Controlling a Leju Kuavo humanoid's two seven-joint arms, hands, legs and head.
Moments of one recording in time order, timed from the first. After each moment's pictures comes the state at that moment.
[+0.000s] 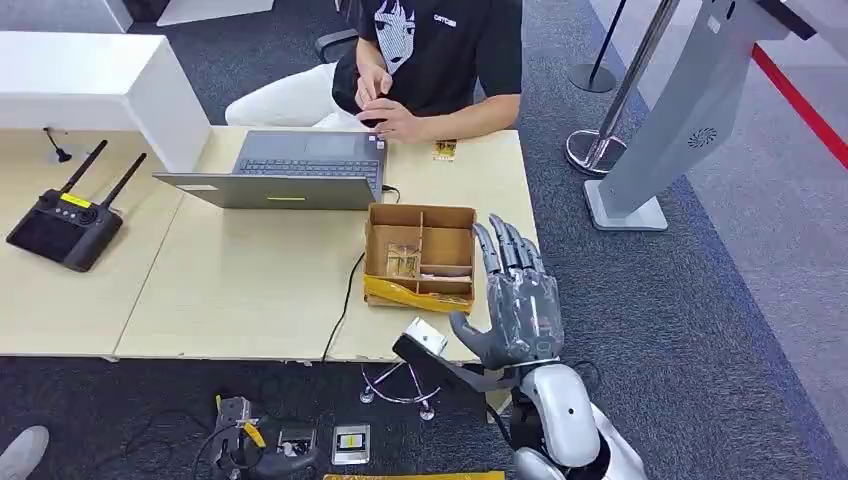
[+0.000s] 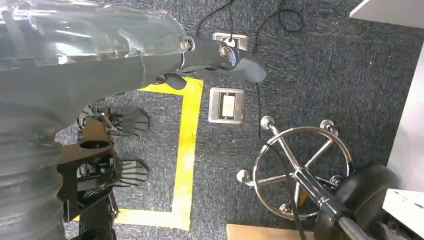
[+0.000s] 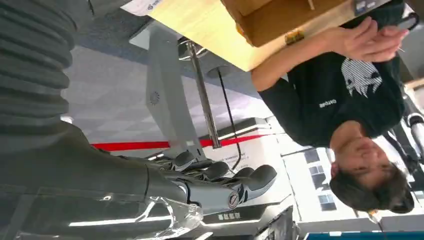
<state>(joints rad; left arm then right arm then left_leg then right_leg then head) -0.18 0.03 -0.70 -0.59 0.82 0.04 -0.39 -0.20 -0.14 0.72 -1.60 1.18 -0.05 0.40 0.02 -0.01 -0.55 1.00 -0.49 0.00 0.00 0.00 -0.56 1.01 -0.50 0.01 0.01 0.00</state>
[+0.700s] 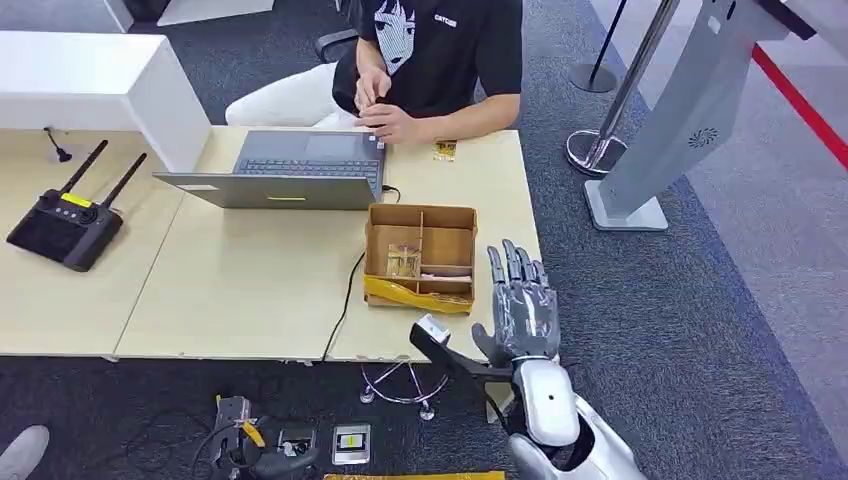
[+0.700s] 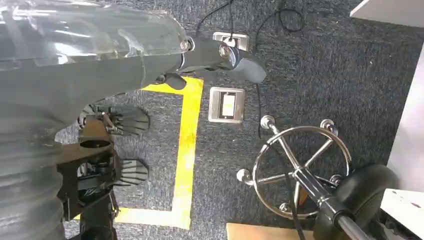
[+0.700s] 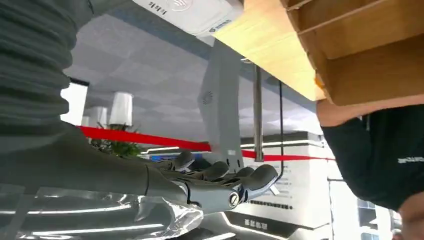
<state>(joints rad) -0.18 0.04 -0.70 -0.61 0.82 0.05 -0.37 -0.24 -0.14 0.71 -1.36 1.24 -0.01 0.51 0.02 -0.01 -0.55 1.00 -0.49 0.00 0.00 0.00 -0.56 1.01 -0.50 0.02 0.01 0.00</state>
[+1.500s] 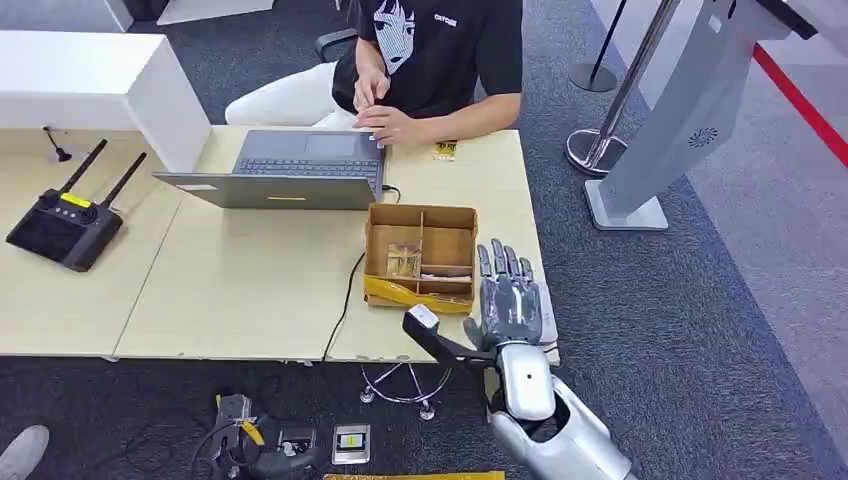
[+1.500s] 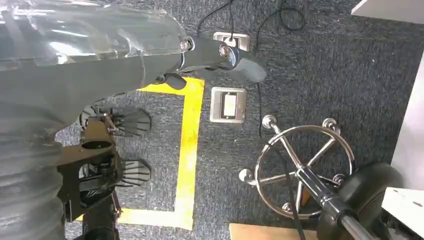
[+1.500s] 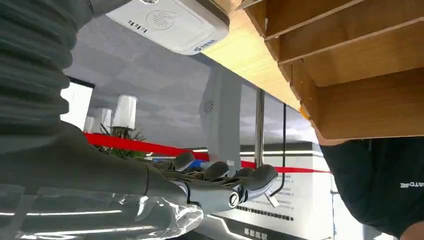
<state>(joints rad) -0.18 0.04 -0.70 -0.61 0.80 0.04 -0.35 -0.33 -0.07 0.73 -1.15 1.22 -0.07 0.50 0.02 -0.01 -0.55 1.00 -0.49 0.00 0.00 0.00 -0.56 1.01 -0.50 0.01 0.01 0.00</state>
